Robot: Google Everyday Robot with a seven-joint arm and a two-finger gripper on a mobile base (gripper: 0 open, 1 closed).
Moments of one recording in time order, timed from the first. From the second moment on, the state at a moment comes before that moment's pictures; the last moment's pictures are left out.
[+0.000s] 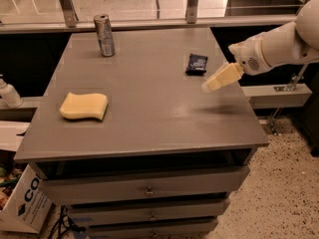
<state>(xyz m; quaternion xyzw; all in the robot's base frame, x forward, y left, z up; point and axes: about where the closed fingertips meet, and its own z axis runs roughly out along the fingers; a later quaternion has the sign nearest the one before) 0.648 -0.176 0.874 -0.45 0.79 0.14 0.40</state>
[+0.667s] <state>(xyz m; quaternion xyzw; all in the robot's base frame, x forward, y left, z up) 0.702 -0.152 0.845 -0.41 0.76 0.21 0.45</state>
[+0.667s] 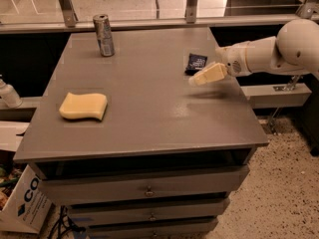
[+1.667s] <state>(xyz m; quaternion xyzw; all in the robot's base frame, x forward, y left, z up) 0.738 -0.134 0.819 -0.39 0.76 0.23 0.47</state>
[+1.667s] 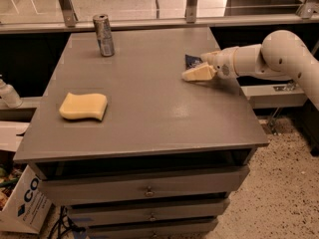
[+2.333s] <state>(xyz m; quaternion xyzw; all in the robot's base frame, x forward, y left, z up) 0.737 -0.144 0.843 -0.39 0.74 0.23 0.49</state>
